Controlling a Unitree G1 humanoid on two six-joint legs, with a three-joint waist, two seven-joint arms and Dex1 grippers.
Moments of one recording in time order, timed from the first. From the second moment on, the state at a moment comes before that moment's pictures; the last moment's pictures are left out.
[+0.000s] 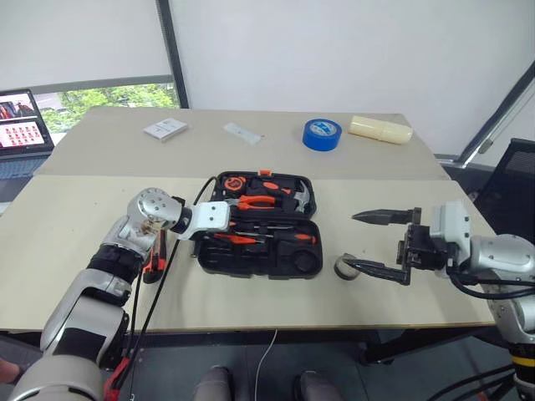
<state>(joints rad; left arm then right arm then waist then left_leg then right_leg) -0.88 0.64 -0.36 0.61 0.06 -0.18 -1.33 -0.22 -0.82 -0.17 -0.27 0.55 0.18 1.15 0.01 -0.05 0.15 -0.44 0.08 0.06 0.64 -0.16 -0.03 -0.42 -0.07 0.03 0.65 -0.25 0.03</state>
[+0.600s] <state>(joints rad) -0.89 0.59 -0.37 0.59 0.16 -0.12 -1.32 -0.20 -0.81 -0.16 -0.31 0.55 0.19 1.13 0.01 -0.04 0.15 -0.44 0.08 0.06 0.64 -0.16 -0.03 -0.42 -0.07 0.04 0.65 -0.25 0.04</state>
